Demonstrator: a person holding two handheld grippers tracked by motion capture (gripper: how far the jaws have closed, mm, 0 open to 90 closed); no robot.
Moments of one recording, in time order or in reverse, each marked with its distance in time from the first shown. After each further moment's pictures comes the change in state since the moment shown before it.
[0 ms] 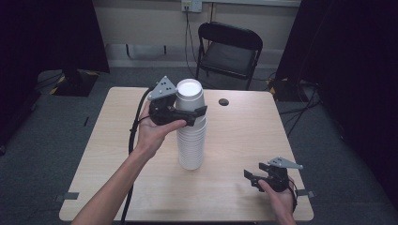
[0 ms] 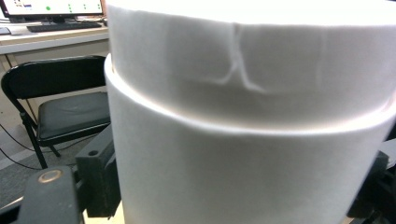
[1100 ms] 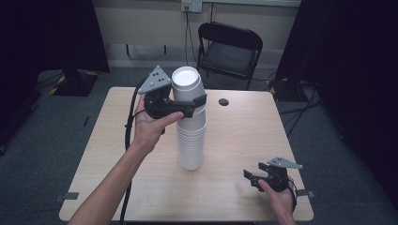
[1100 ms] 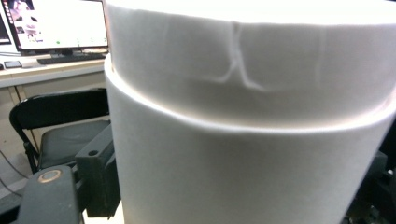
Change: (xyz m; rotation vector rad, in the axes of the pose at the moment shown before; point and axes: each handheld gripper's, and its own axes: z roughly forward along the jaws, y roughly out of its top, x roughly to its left) left arm -0.003 0.026 -0.016 -0.120 -0.001 0.011; right arm 0.001 0.000 0.001 0.000 0.004 0.002
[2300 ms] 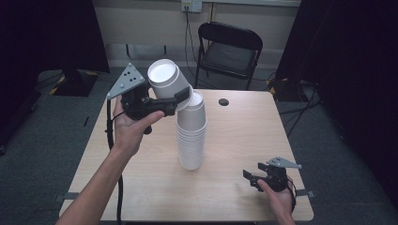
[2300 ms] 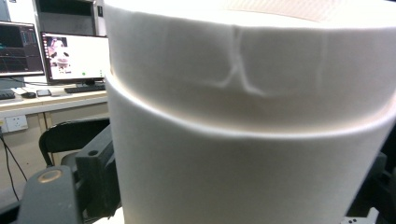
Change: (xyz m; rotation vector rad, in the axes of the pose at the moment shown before) left arm 0.004 0.011 -0.048 -0.130 0.061 0.001; right arm 0.002 0.000 0.002 0.005 -0.001 -0.008
